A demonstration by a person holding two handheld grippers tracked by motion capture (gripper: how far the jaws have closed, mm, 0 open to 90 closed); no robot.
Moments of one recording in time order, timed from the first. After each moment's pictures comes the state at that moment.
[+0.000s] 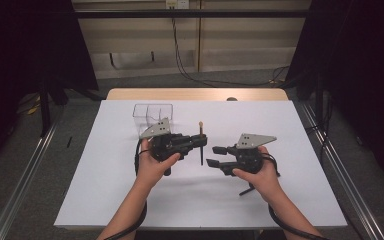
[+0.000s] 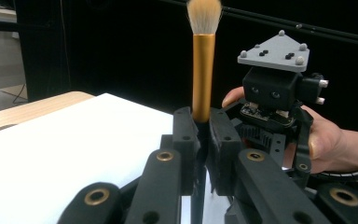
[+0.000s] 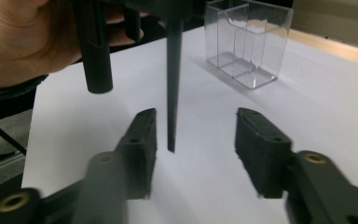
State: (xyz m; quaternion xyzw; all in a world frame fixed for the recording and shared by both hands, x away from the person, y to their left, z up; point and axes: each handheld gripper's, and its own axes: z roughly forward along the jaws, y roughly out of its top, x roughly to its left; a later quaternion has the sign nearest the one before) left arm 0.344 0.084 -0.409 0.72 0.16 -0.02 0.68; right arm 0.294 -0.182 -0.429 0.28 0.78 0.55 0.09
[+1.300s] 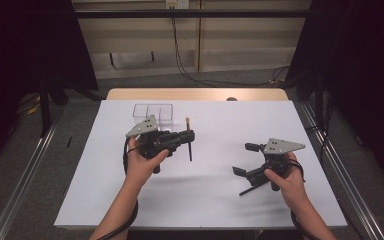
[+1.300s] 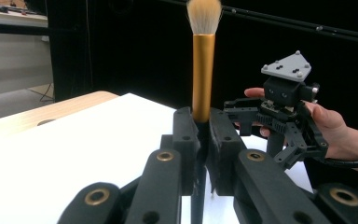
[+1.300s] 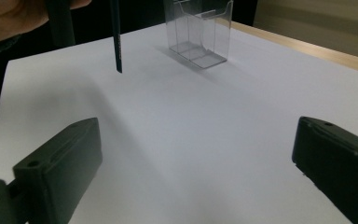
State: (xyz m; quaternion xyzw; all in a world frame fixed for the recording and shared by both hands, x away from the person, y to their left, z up) left arm 0.349 0.112 -0.404 0.72 0.18 0.01 0.67; right arm 0.281 -0.249 -0.444 0.30 0.77 0.54 0.14
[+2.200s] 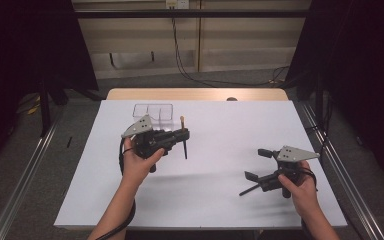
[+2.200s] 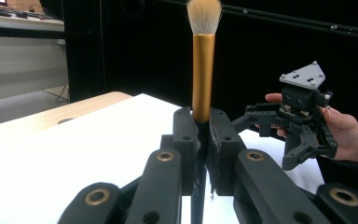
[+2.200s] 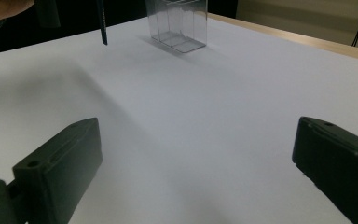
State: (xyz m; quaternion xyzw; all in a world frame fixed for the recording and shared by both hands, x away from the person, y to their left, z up) left arm 0.351 0.124 -0.405 0.72 0.20 0.03 0.67; right arm 0.263 -0.279 -0.457 0.32 0.76 0.54 0.16
